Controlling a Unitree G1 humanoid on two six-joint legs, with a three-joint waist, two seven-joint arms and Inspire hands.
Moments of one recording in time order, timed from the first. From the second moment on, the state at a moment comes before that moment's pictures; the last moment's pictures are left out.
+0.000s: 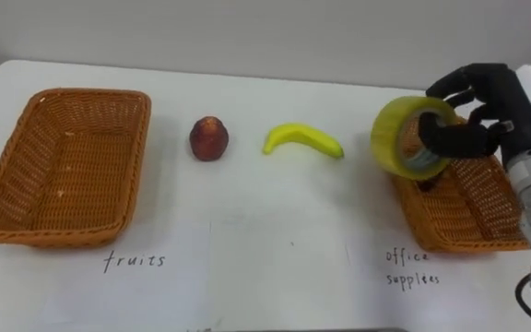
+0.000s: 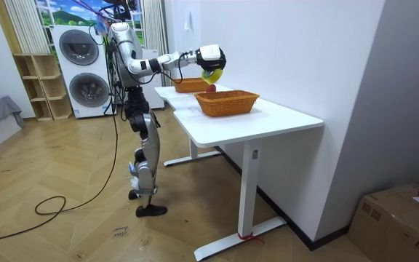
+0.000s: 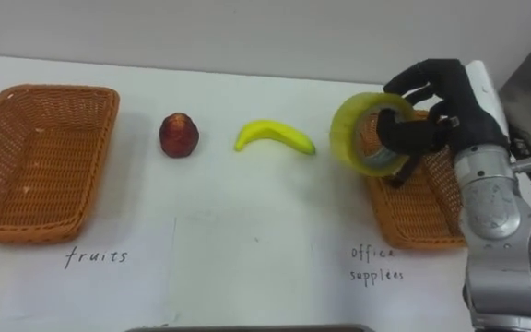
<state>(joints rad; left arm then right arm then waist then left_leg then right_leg) 0.26 0.20 0.15 0.96 0.48 0.10 0.19 -0.14 -0.41 -0.19 -0.01 -0.32 0.10 0.08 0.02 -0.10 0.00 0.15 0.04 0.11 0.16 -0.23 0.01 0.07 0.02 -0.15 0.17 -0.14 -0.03</state>
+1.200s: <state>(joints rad) 0.30 0.20 0.19 0.92 0.48 0.10 0.19 -0.08 -0.43 -0.27 0.15 -0.28 0.10 0.04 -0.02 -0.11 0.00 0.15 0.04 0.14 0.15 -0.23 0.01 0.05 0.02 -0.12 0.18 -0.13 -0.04</state>
